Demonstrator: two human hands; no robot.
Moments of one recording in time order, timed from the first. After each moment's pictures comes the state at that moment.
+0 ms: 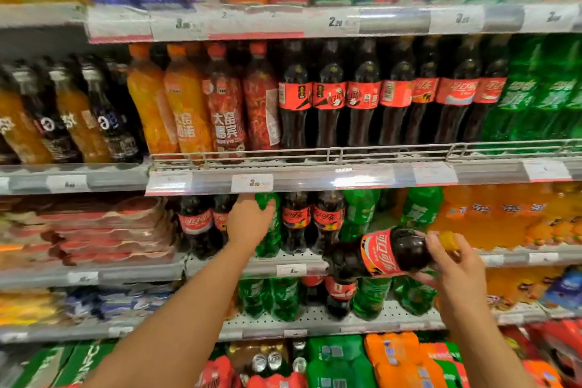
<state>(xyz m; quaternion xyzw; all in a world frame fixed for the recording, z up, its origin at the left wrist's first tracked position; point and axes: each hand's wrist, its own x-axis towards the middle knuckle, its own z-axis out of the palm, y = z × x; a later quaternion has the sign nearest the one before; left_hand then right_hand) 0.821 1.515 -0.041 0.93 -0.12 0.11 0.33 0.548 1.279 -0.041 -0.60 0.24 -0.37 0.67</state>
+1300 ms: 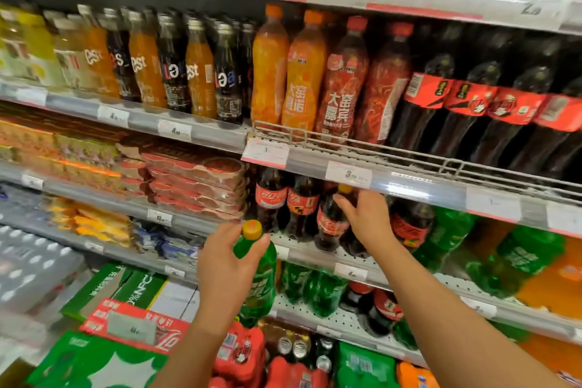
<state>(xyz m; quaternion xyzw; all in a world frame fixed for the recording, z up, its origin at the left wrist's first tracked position) 0.713 1.697 -0.063 0.80 -0.08 0.23 0.55 0.791 1.424 -0.030 -0.95 0.04 -0.20 0.25</state>
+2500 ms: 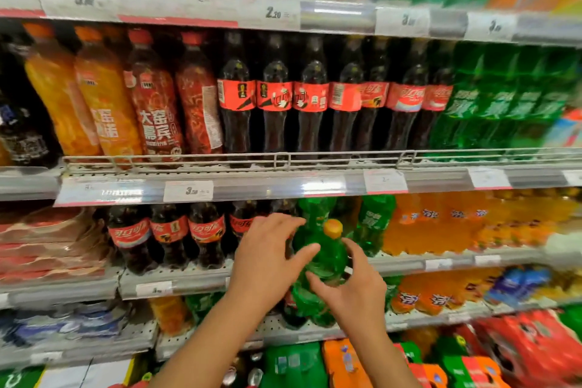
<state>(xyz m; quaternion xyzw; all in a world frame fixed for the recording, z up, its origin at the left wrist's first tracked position) 0.683 1.446 -0.008 0.86 -0.37 0.12 0.33 0.587 1.300 -0.079 -0.86 0.26 -0.33 0.30</state>
